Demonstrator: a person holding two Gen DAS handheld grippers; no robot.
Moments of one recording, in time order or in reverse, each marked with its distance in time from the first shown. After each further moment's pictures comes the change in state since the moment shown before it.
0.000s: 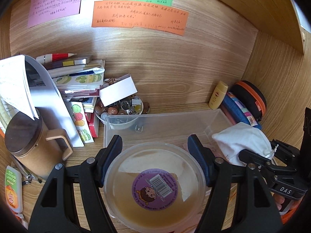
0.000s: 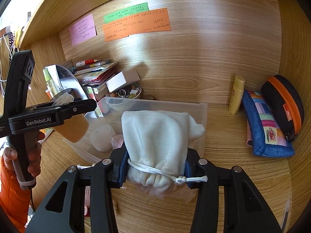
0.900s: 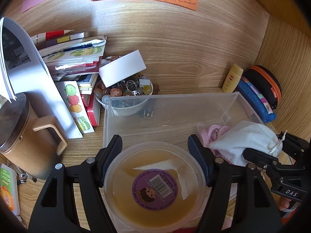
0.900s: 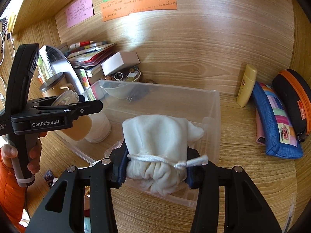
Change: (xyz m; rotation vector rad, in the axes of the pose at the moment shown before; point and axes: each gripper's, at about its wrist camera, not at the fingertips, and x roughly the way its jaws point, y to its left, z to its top) left arm 0.039 0.009 -0.017 0.025 0.086 0.056; right arm 0.038 0.005 -0.006 -0.046 0.095 -0.017
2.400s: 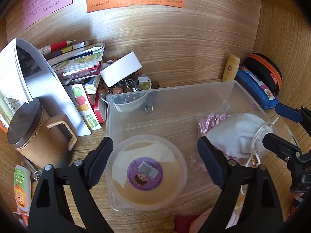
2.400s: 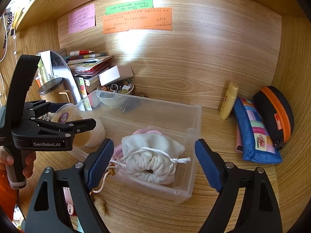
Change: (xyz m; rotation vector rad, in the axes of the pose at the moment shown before) left arm -0.017 -0.015 -0.011 0.075 0.004 0.069; right arm -0.044 0.012 0.001 -0.042 -0.093 -0.104
